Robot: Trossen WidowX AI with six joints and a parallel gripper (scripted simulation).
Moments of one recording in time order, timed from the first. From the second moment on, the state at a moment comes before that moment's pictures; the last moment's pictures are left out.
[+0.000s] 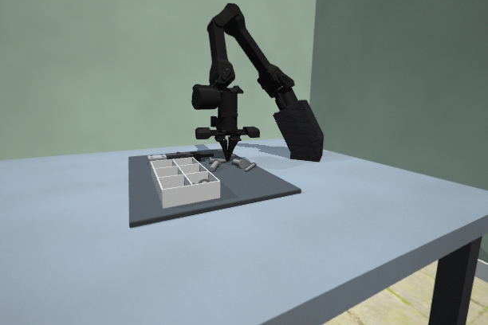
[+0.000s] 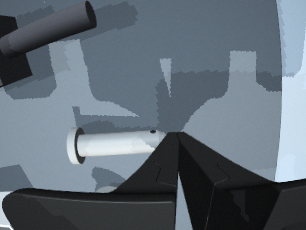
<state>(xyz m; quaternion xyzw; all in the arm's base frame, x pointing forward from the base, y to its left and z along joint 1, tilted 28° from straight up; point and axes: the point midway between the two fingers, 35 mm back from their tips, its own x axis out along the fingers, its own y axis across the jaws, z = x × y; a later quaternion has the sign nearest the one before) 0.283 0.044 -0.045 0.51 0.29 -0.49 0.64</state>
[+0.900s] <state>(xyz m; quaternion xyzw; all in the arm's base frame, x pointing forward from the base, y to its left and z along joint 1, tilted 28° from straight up) 0.288 0.043 -0.044 0.51 0.30 -0.49 0.64</state>
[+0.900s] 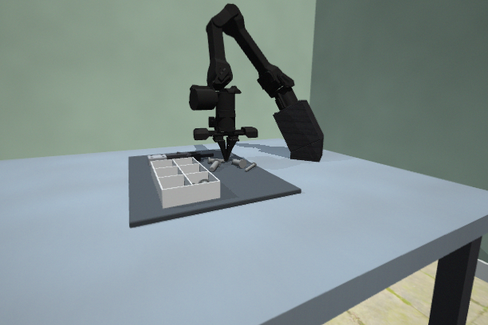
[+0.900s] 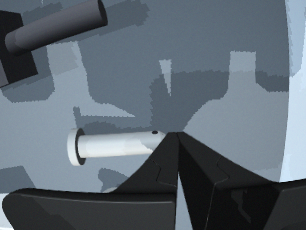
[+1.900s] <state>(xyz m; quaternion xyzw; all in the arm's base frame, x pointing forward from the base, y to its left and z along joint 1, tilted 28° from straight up) 0.297 0.043 -0.041 0.51 0.30 -0.49 0.64</state>
